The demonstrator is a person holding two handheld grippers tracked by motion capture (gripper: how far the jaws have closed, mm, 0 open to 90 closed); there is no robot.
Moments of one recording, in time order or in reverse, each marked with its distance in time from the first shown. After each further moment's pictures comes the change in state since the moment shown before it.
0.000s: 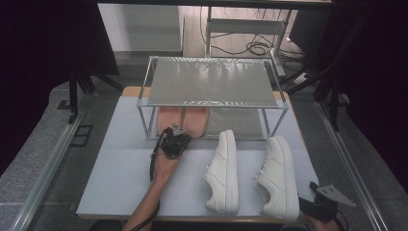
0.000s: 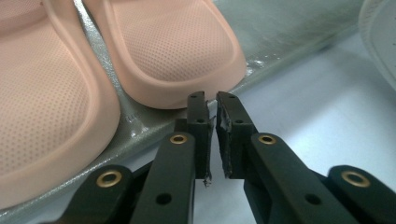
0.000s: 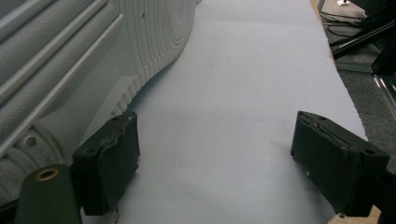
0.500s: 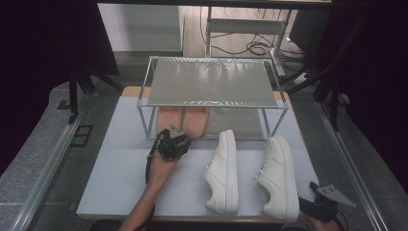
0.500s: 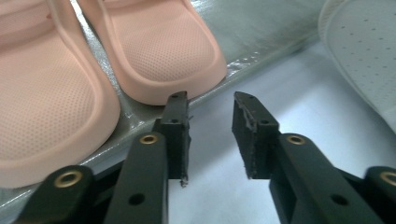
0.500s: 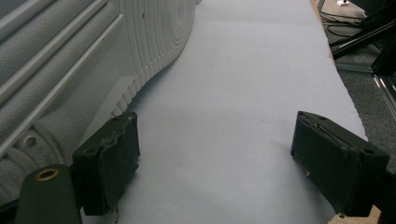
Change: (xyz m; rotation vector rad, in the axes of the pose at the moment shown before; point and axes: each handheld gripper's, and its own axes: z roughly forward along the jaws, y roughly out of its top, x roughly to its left) left arm -0.005 0.000 -0.025 -0.022 -0.026 0.009; right arm 0.000 0.000 0.000 -0.001 0.000 0.001
